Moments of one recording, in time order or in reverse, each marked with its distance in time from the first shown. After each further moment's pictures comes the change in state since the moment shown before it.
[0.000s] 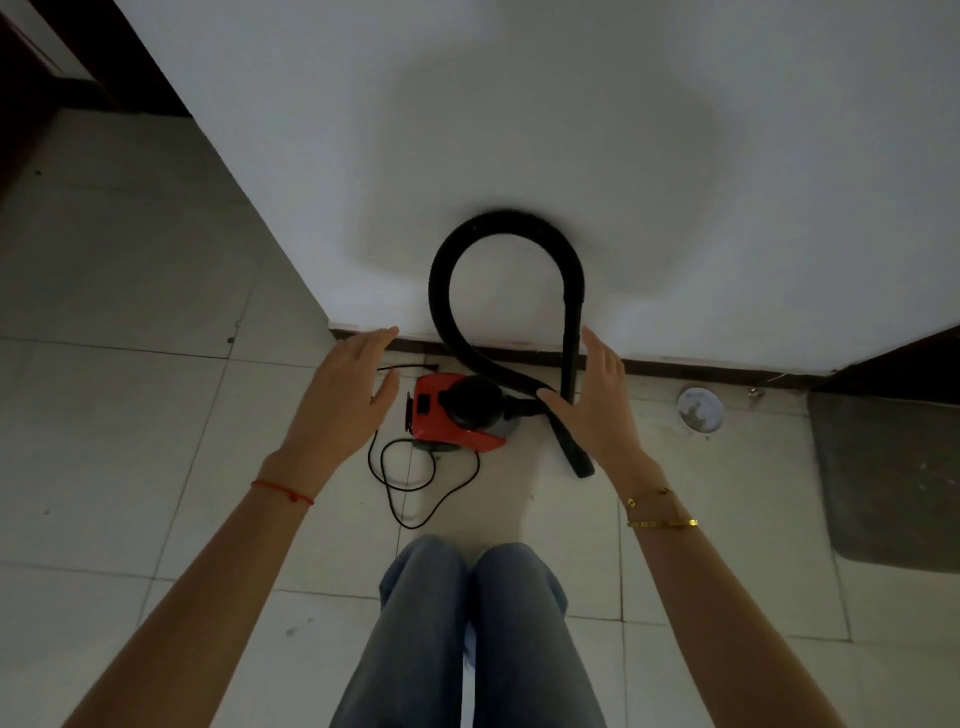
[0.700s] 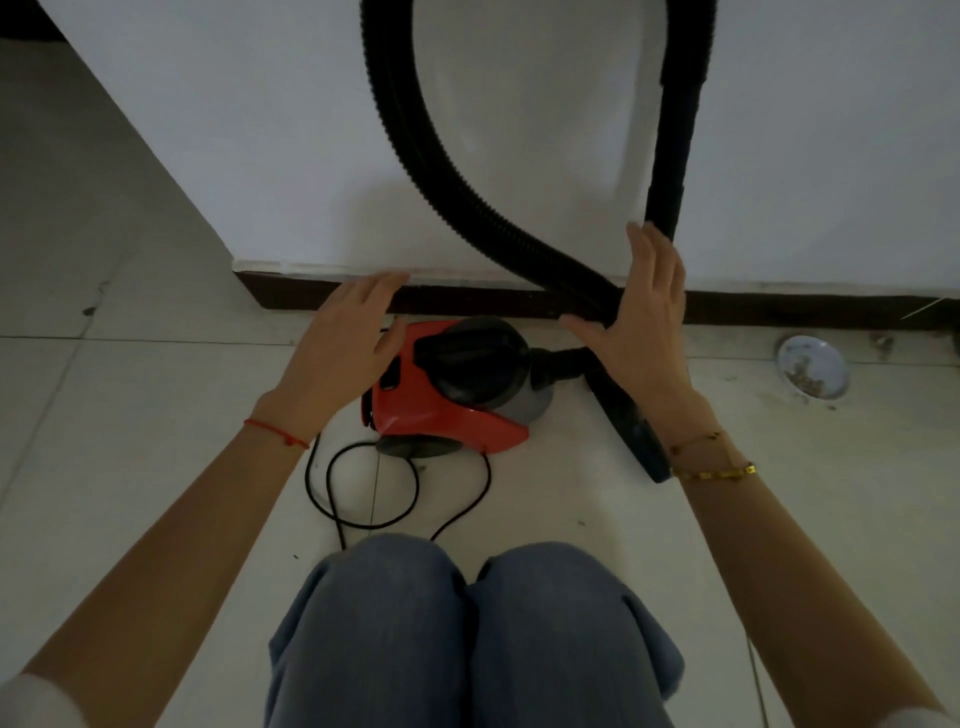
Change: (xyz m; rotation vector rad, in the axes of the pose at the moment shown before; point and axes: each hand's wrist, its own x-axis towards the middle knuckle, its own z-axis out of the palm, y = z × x) left_hand 0.092 -0.206 0.355 0.046 0.103 0.292; right_hand 0.113 0.215 0.272 -0.185 0.396 -0.183
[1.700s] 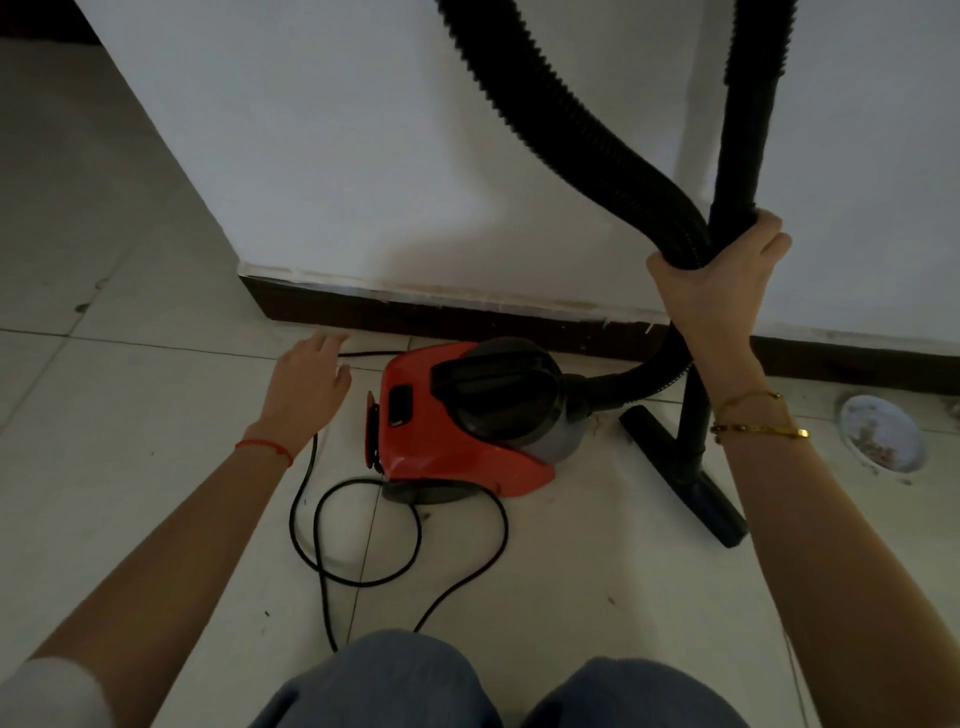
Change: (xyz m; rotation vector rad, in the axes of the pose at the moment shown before) left_hand -0.013 -0.135 0.102 0.146 -0.053 -0.366; right_hand 0.087 0.029 0.053 0.180 0.314 0.265
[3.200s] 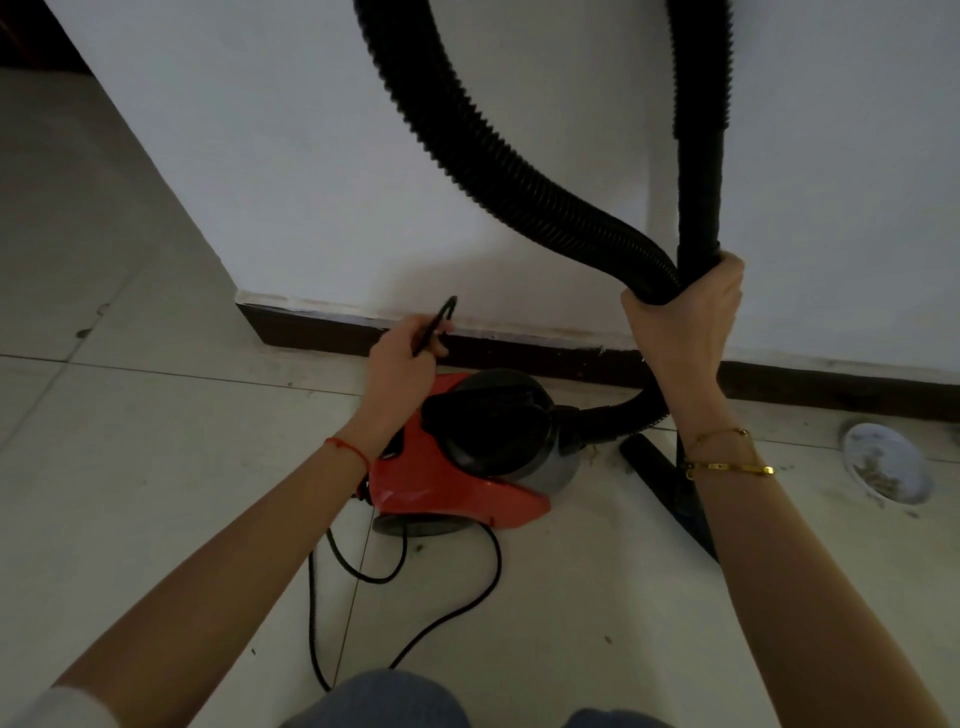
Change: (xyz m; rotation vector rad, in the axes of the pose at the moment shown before) left_hand 0.041 0.125 -0.017 -0.814 0.150 -0.144; right_hand -0.002 -0.001 0.019 0.023 -0.015 0.049
